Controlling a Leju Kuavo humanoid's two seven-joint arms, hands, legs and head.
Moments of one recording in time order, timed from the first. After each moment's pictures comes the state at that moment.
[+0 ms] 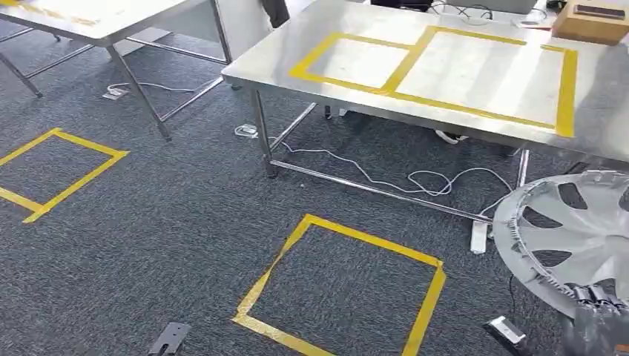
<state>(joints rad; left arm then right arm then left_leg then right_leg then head) -0.06 -0.20 1.12 -0.21 -1.30 0.28 -0.24 0.35 -0.27 -0.03 -1.54 1.51 -0.64 0.08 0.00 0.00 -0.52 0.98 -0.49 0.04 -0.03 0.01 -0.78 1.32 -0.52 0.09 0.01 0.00</state>
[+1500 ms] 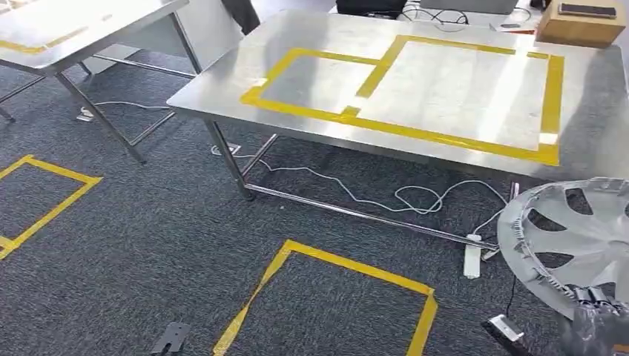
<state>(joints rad) -0.07 -0.20 1.12 -0.21 -1.28 0.34 -0.18 0.35 -0.25 -0.03 -1.54 1.51 -0.63 0.08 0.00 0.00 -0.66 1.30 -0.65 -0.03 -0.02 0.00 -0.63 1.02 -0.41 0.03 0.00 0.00</state>
